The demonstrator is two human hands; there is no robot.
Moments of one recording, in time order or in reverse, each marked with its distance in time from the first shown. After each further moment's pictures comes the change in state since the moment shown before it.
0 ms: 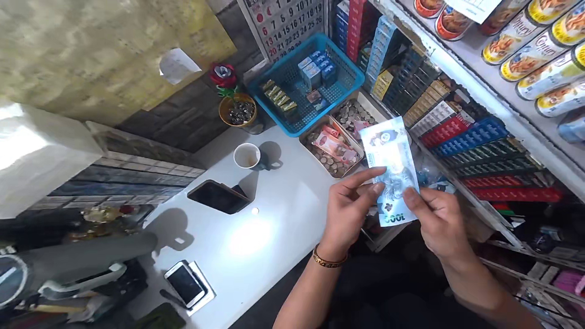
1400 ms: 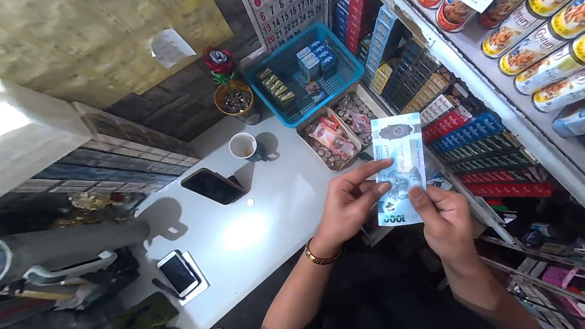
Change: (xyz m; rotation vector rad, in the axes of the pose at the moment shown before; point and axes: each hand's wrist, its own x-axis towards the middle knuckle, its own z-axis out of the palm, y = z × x) left_hand -0.012 0.016 0.004 0.151 -0.136 0.087; right_hand -0.014 -0.011 -0.007 -0.098 -0.001 -0.111
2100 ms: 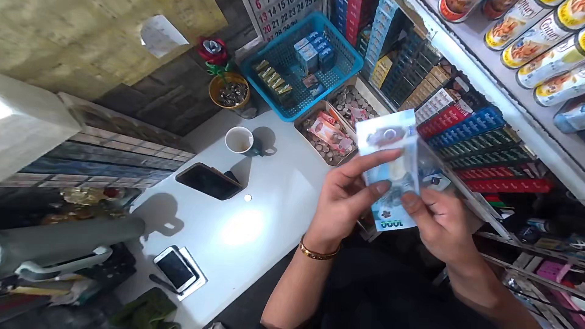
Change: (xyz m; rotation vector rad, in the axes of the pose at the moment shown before) left_hand 0.001 0.008 0.000 -0.297 -0.069 0.073; right_hand -0.007 0.000 -0.005 -0.121 -0.121 -0.032
